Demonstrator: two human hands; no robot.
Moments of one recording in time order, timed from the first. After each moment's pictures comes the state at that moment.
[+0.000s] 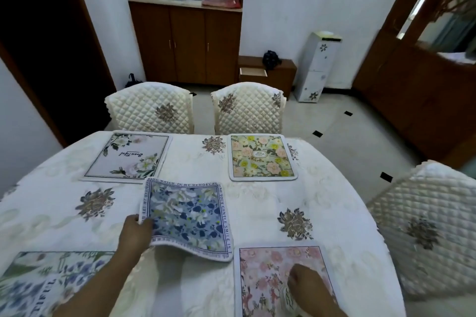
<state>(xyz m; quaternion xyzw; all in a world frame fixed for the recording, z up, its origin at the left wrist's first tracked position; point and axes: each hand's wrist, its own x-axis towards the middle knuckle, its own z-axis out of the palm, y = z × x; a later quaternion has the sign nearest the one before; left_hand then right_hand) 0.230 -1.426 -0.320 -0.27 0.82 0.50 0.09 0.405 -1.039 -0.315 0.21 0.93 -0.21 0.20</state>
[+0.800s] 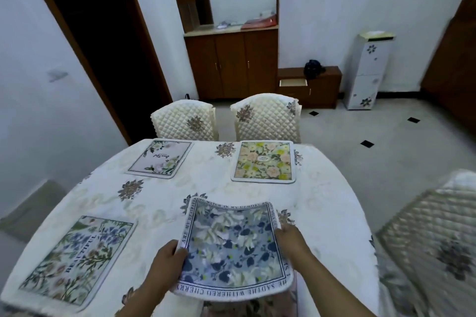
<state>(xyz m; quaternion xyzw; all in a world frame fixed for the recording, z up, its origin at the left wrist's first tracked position) 0.437 -1.230 -0.231 -0.23 0.84 0.49 0.10 0.380 -0.924 -0.260 0.18 0.79 -0.55 0.20</state>
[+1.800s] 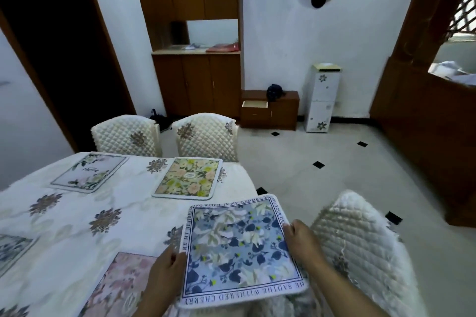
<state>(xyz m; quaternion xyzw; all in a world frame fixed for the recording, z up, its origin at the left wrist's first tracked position) 0.451 -0.871 -0.219 -0.17 0.89 0.43 0.00 0.388 -0.549 -0.237 0.10 0.92 -0.37 0.00</state>
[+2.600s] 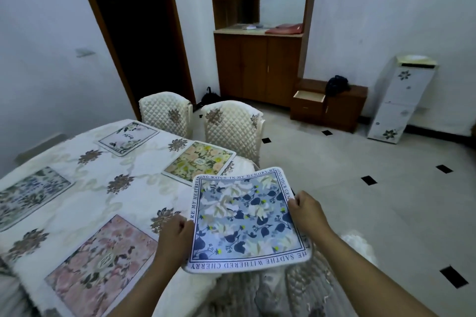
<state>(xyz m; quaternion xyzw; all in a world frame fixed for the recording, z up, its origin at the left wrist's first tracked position) 0.373 -0.694 -0.194 -0.28 0.87 0.38 -0.15 0.214 -0.407 -0.192 -0.06 0.92 -0.39 0.05</state>
